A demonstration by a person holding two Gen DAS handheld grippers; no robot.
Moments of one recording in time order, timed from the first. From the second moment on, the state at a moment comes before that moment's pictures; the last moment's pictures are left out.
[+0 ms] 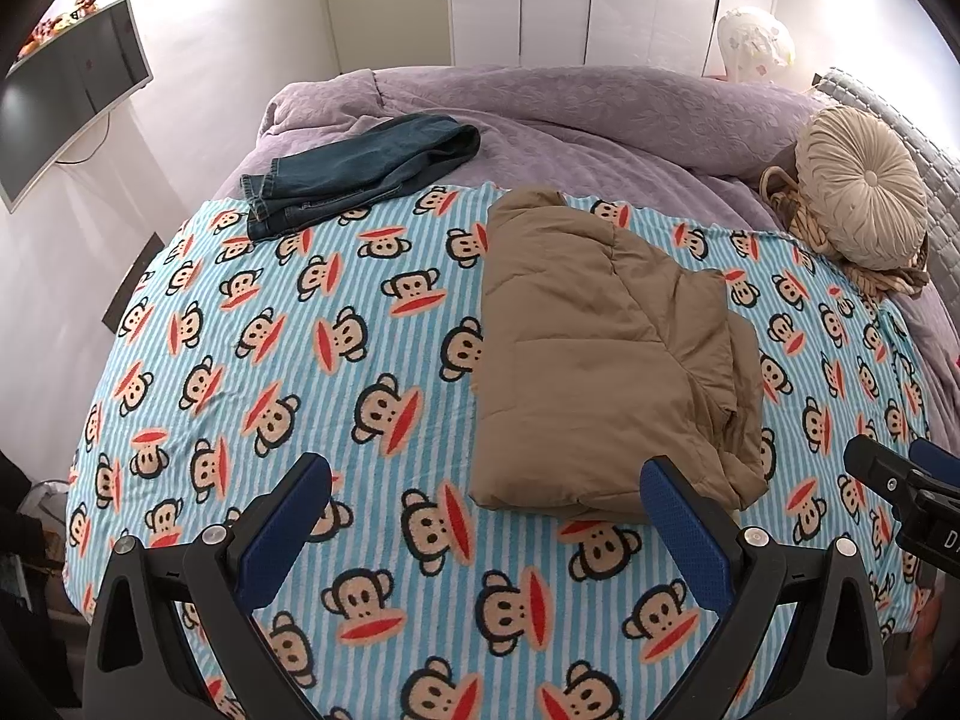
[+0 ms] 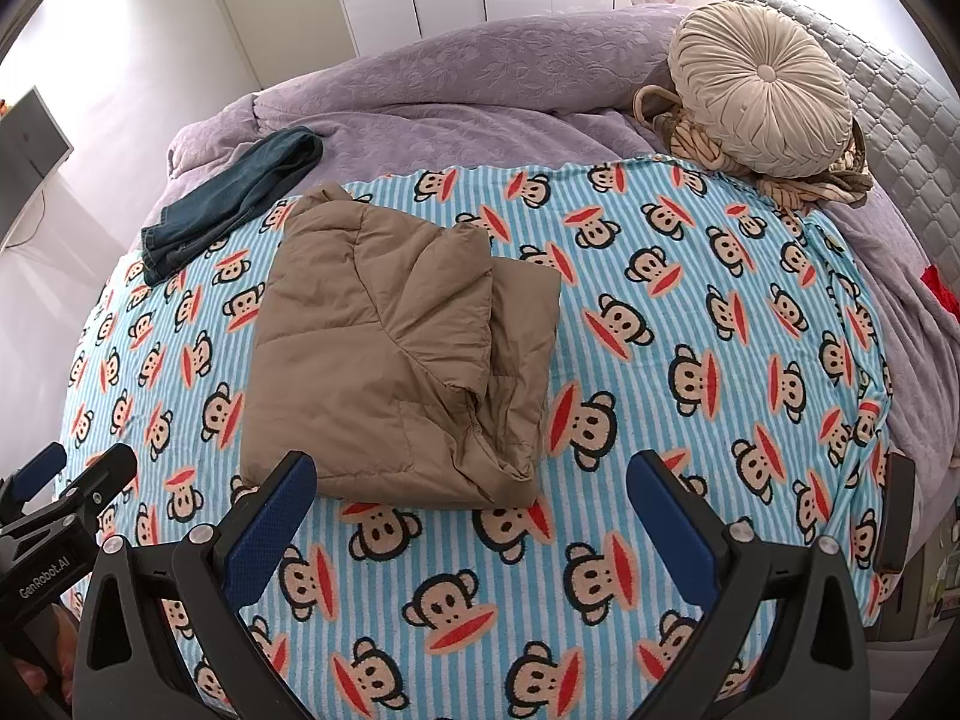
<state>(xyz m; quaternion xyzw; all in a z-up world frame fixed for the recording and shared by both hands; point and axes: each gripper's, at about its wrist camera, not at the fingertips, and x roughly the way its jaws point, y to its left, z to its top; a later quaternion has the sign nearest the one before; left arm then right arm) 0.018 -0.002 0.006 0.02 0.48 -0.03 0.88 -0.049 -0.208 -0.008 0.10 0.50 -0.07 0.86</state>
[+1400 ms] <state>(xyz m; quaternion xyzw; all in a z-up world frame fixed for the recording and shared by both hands) 0.018 0.000 0.002 0.02 0.48 -0.03 0.88 -0.046 -0.209 -0.009 0.10 0.50 -0.07 0.86</state>
